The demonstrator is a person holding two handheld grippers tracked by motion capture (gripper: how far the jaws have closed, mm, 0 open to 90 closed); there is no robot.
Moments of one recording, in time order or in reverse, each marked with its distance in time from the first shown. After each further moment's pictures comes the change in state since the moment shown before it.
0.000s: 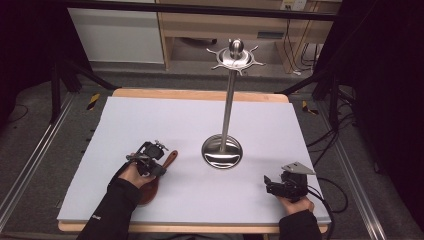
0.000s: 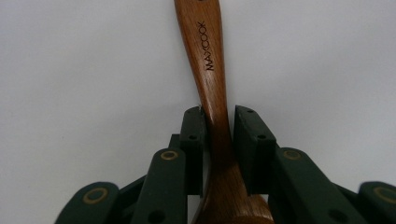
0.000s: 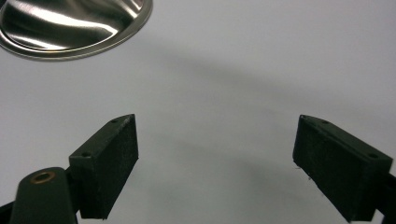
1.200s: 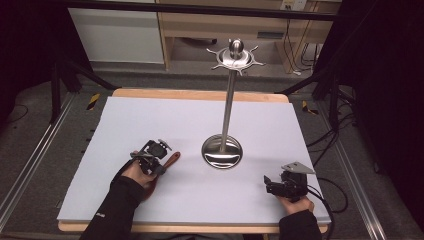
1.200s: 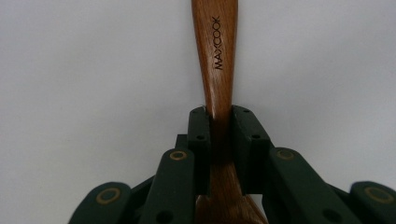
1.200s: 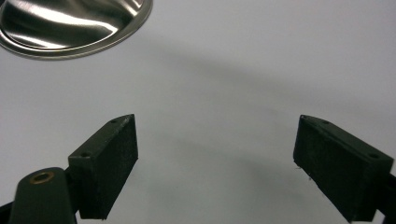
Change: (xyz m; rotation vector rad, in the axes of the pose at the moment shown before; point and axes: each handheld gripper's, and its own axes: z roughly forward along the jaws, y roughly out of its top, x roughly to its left) left arm -0.003 0.010 0.001 0.072 0.031 0.038; right arm -0.001 0.001 0.001 0.011 0.006 0.004
